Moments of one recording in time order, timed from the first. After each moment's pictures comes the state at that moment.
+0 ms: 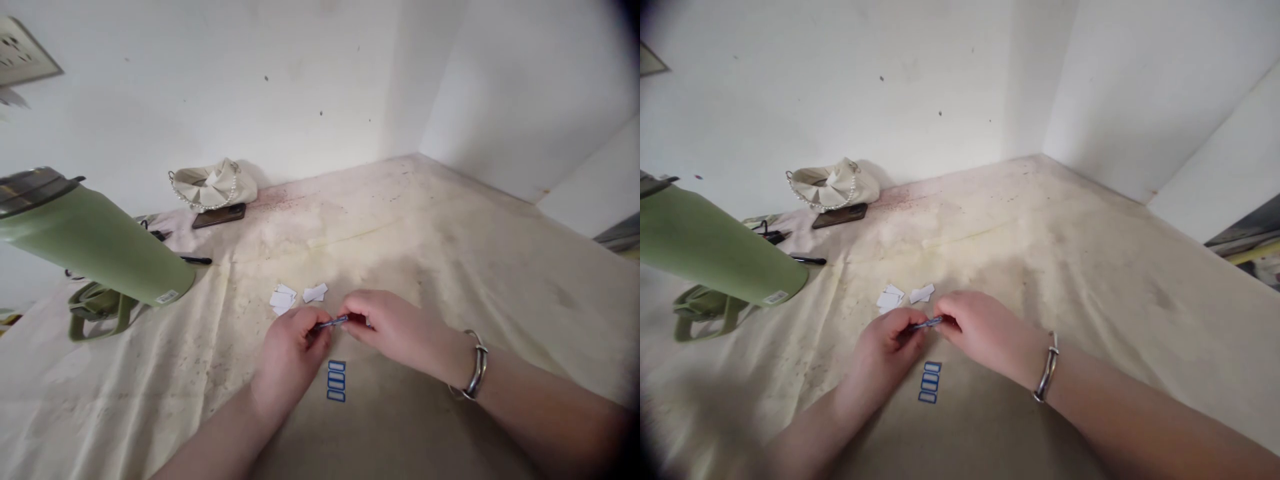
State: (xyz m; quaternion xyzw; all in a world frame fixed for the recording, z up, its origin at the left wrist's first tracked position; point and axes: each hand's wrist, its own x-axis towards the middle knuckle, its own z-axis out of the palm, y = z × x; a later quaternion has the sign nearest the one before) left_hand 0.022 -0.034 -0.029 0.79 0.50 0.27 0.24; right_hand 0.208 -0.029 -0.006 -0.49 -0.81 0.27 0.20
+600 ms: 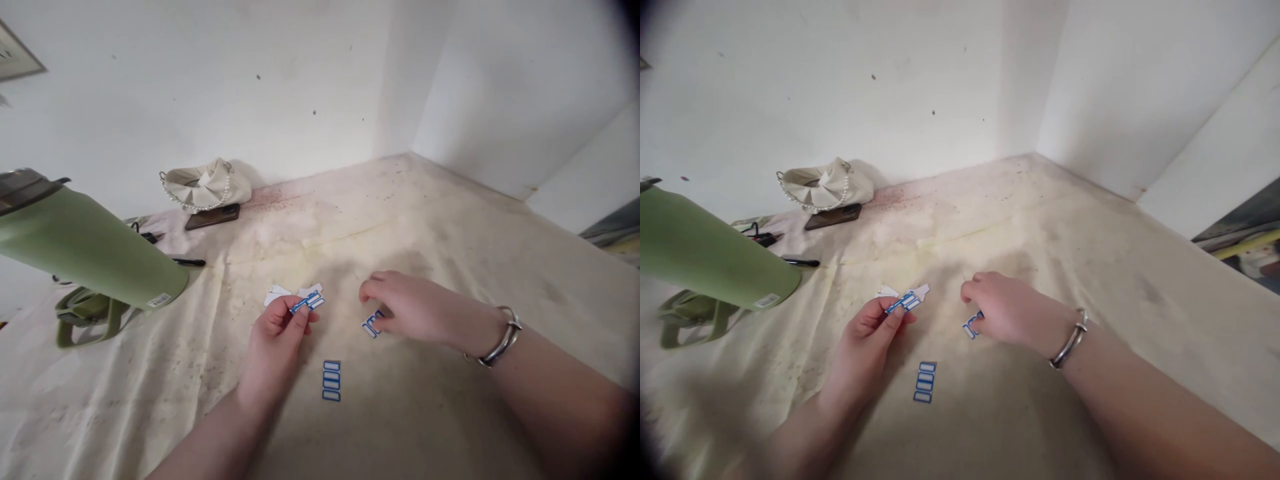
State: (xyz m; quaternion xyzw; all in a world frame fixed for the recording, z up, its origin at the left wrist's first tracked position) left_hand 0.022 -0.030 -0.029 0.56 0.56 0.40 0.46; right_hand 0.247 -0.020 0.004 -0.52 -0.83 0.20 0.07
